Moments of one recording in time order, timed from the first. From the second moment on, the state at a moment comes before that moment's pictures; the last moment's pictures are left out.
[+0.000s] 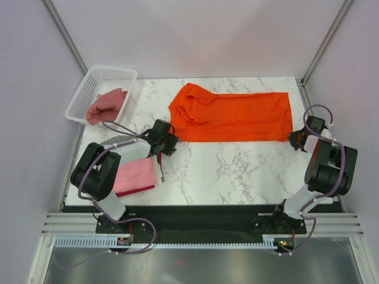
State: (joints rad) left arm -0.49 1.65 0.86 -0.12 -0.11 -1.47; right arm -0.39 1.69 0.83 0.00 0.04 0.97
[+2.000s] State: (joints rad) left arm -0.44 1.72 0.99 -0.44 -0.28 -1.29; right arm -0.43 1.57 0.80 -0.23 0.00 0.99
